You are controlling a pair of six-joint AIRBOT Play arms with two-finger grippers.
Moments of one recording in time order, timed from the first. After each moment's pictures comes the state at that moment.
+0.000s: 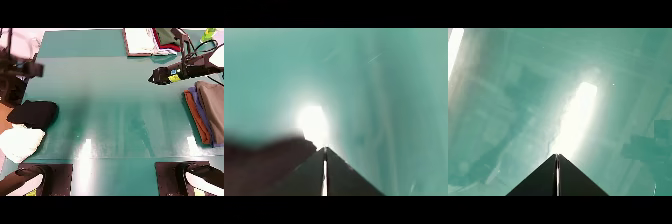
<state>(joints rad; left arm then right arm) -0.12 -1.06 1.44 1.65 -1.37 -1.57 0.21 -1.14 1.34 -1.12 1.22 1.52</state>
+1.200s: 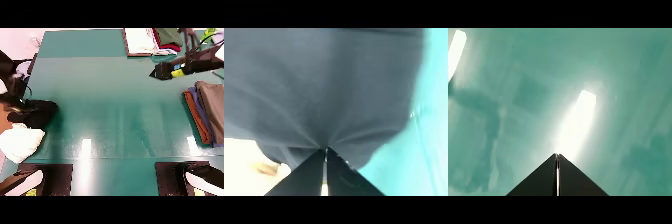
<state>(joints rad) 0.13 -1.06 1.04 1.62 -1.31 -1.57 0.21 -1.14 1.46 -1.12 1.26 1.52</state>
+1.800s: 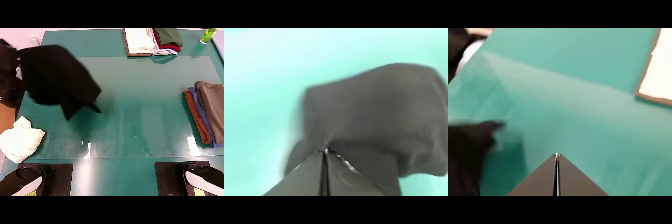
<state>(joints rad) -0.38 -0.97 1.75 1.65 -1.44 -1.59 0.13 -1.14 1.93 -1.16 1.28 1.53</state>
